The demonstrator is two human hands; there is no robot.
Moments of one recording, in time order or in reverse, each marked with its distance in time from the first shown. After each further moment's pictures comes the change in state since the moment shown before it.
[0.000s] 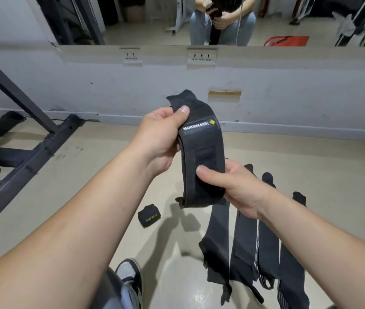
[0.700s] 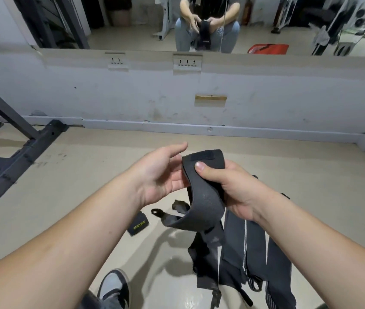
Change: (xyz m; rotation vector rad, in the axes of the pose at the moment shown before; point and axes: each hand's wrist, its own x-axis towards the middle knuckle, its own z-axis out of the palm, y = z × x) left_hand -0.007 -0.032 -0.004 0.036 -0.183 -0.516; right_hand -0.008 -0.018 -0.008 0.114 0.117 0.071
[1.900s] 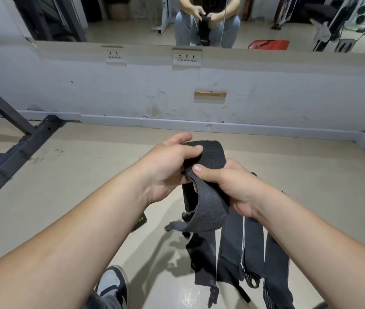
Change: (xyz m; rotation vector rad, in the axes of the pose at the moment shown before) left_hand 0.000 -0.004 0.020 0.089 0.001 0.187; right_hand 0.005 0.003 -0.004 -0.090 0.037 0.013
